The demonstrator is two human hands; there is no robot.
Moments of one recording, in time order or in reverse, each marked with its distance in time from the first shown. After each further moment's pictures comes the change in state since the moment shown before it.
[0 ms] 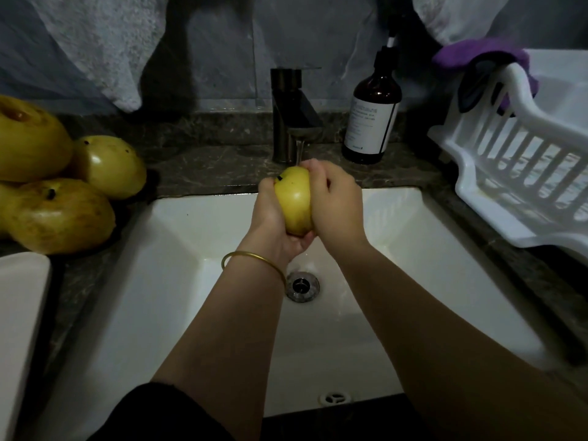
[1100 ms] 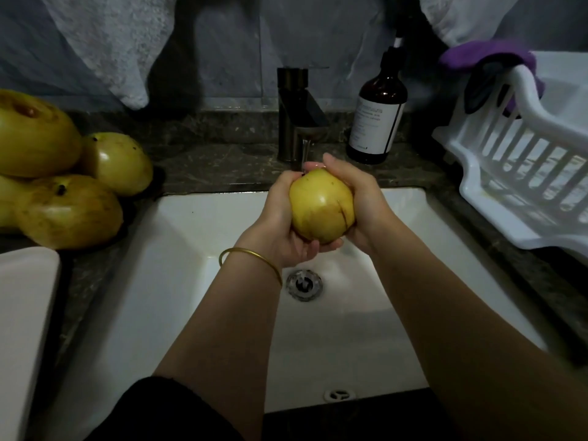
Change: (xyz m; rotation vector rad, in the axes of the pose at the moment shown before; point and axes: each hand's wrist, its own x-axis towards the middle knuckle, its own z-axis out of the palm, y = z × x) left_hand -0.003 0.004 -0.007 0.302 -0.149 -0.114; right_hand 0.011 0.000 -0.028 0.571 -0.402 0.483
